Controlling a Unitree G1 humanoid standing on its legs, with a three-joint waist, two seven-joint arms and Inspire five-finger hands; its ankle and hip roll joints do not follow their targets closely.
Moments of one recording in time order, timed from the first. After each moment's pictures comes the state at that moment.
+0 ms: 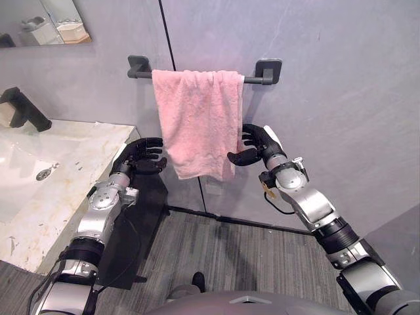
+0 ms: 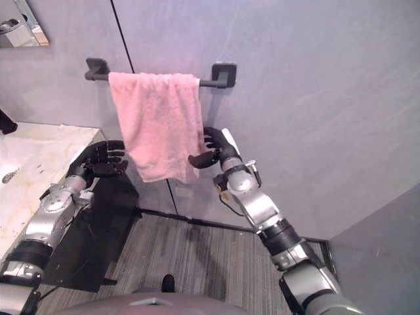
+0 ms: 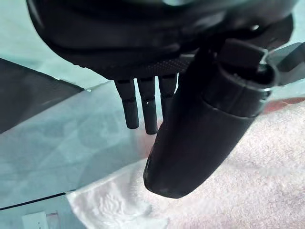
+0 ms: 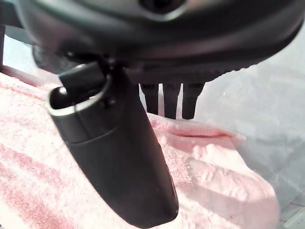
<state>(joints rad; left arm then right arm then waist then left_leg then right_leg) -0.23 0.52 -0.08 0.44 -0.35 -0.06 -0.07 -0.41 -0.43 0.42 0.03 0.12 0.43 -0.18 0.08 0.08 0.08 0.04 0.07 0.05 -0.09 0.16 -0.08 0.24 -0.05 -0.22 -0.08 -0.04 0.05</state>
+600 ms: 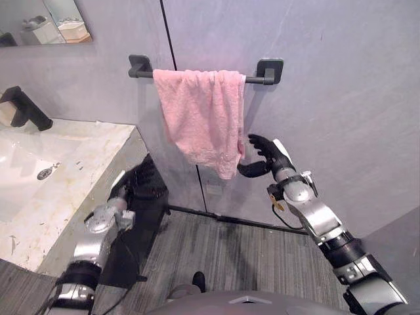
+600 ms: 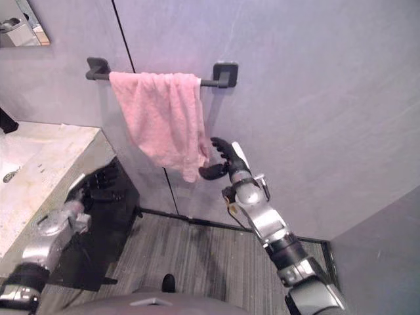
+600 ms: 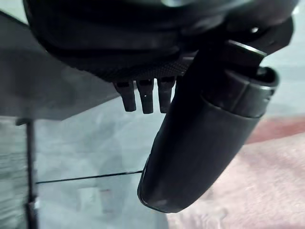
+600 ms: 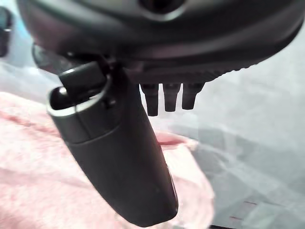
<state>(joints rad) -0.02 0.46 -0.01 0.43 -0.36 0.03 -0.15 -0.25 -0.44 0.36 0.04 0.08 0.41 -0.18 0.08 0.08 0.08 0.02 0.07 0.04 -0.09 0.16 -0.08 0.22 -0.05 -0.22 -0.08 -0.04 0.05</state>
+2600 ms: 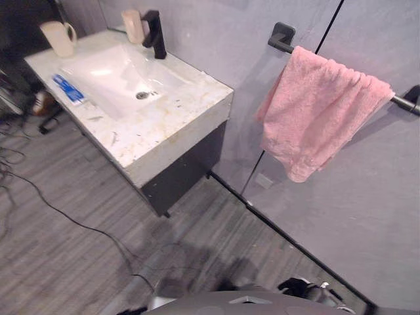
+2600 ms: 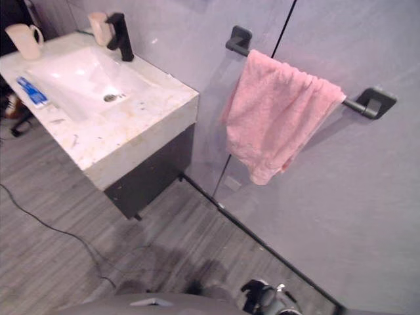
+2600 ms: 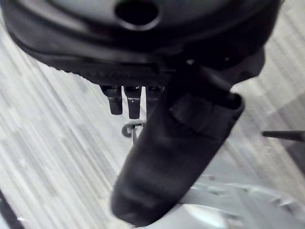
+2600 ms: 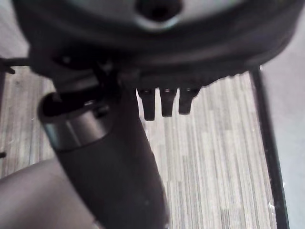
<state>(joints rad) 0.16 0.30 0.10 1.18 -0.23 0.23 -0.20 0.07 -0.31 0.37 0.95 -0.39 0.22 0.14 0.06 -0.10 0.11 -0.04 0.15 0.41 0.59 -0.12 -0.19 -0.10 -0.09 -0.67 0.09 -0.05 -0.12</state>
